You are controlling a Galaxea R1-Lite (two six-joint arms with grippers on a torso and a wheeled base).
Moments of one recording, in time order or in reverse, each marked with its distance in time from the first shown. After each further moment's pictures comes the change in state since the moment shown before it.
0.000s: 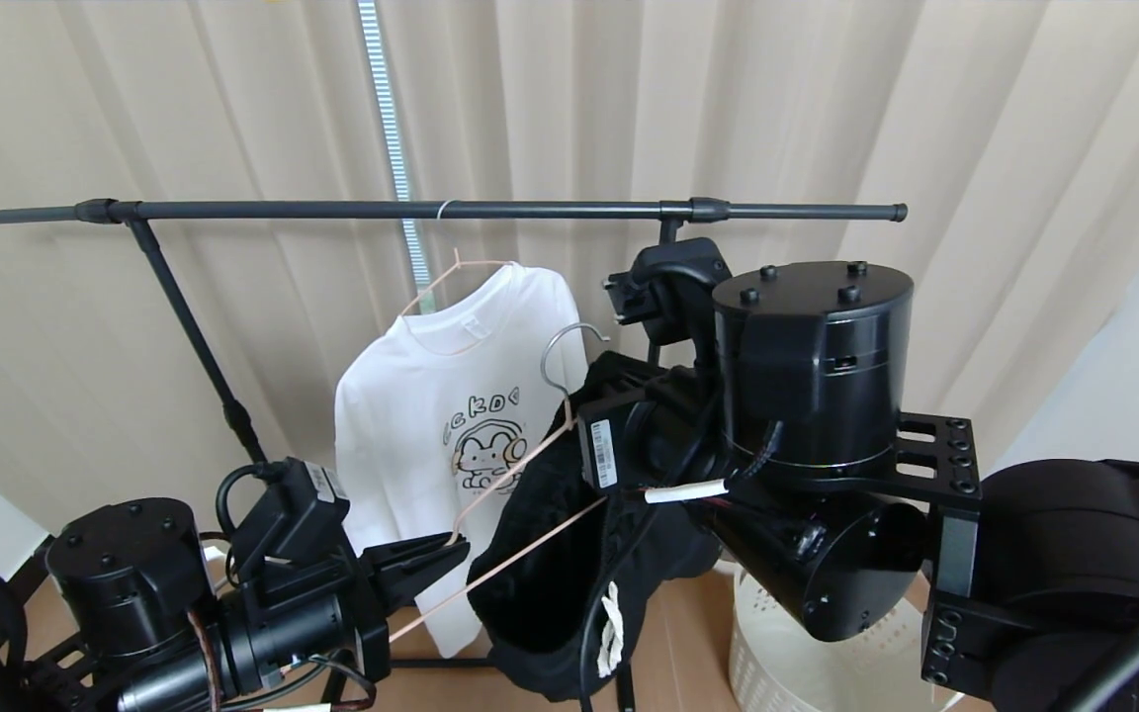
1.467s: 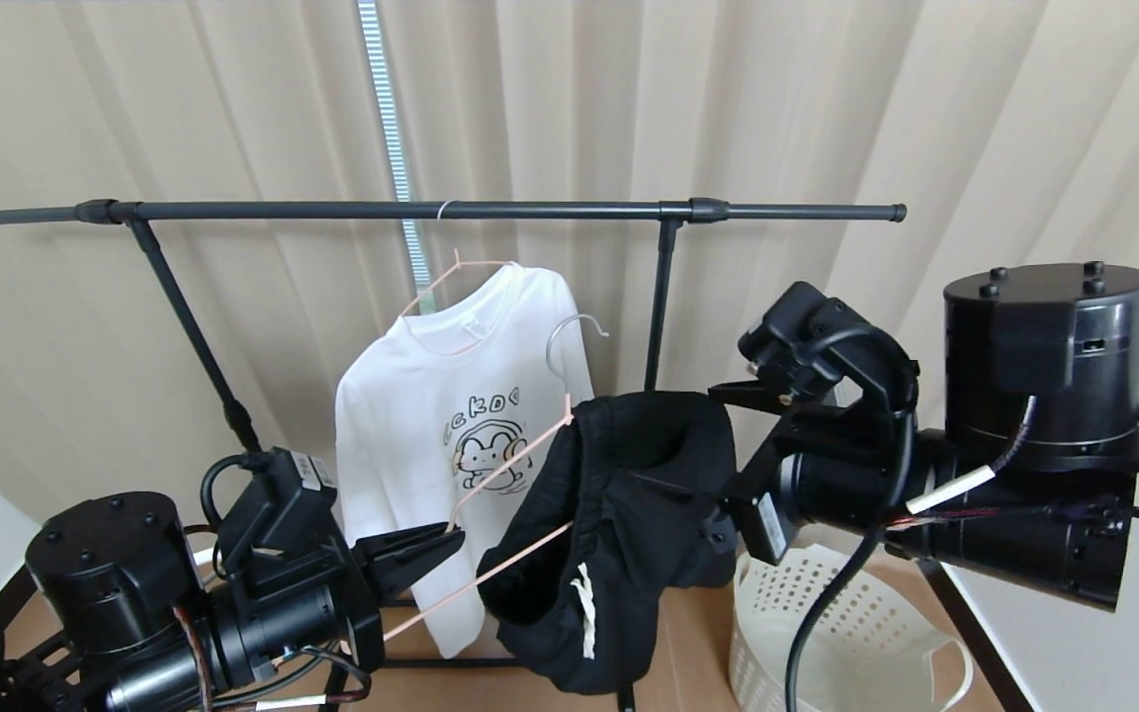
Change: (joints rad) left arm 0.007 -0.028 -0.006 0.000 0.000 -0.024; right arm -0.229 -0.233 0.240 0.115 0.598 -0.306
